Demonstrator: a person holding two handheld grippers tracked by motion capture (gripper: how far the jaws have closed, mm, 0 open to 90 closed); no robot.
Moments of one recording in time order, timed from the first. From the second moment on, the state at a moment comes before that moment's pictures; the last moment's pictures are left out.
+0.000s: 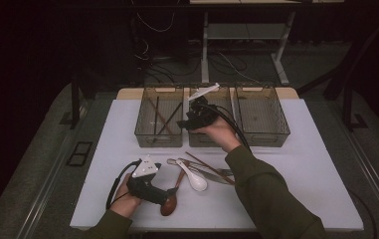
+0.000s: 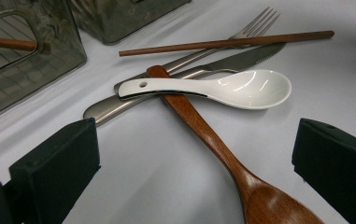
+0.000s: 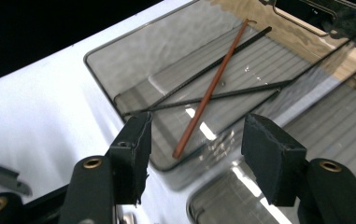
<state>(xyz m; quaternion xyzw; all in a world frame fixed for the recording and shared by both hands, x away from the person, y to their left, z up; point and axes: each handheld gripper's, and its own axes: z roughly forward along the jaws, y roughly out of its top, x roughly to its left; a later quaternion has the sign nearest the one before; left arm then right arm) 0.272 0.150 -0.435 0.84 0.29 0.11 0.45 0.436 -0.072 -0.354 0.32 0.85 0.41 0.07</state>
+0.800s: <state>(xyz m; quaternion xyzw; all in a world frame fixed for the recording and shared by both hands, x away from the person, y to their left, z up) 0.272 0.149 -0.436 0.84 0.29 0.11 0.45 0.381 -0.138 -0.364 0.29 0.85 0.44 0.04</state>
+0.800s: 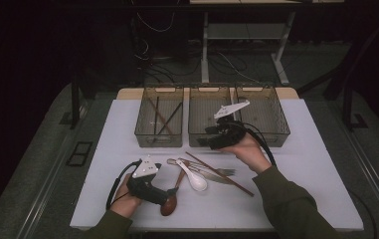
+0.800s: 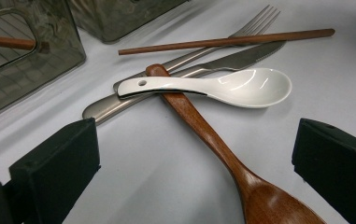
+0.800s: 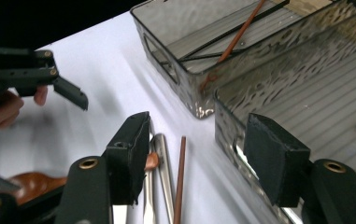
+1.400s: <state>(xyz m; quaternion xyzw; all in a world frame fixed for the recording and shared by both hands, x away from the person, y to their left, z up) 0.272 0.150 -0.436 0.84 0.29 0.12 0.44 0.342 -0.183 -0.377 0.27 0.86 0.43 0.04</state>
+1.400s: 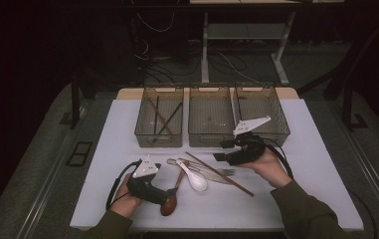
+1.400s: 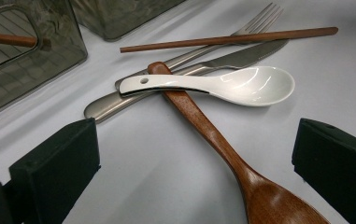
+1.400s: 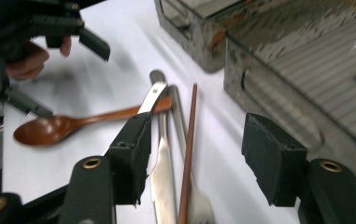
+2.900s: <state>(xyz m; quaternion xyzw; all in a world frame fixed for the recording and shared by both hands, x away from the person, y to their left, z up) 0.271 0.150 -0.436 0.84 0.29 0.12 0.44 0.295 -0.212 -0.434 0.27 0.91 0.32 0.03</state>
